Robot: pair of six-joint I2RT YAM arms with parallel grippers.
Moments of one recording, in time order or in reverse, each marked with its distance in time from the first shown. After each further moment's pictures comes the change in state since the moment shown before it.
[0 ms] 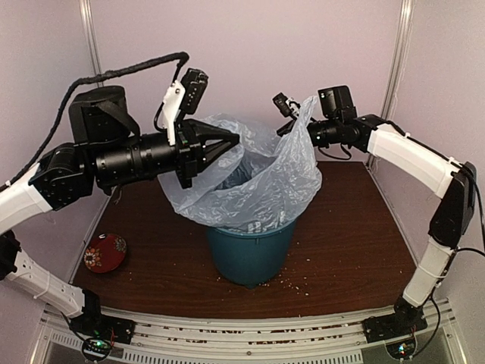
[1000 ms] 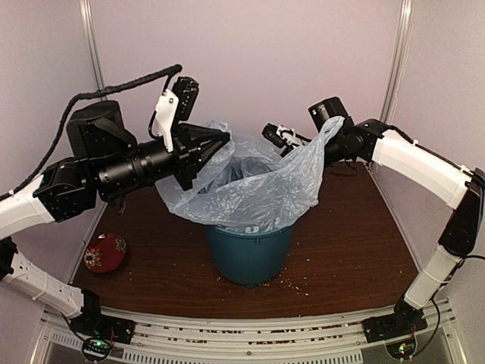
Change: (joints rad) left arm 0.000 -0.053 -0.137 0.149 -0.137 0.043; right arm 0.122 -0.094 -0.082 -0.276 0.100 -0.215
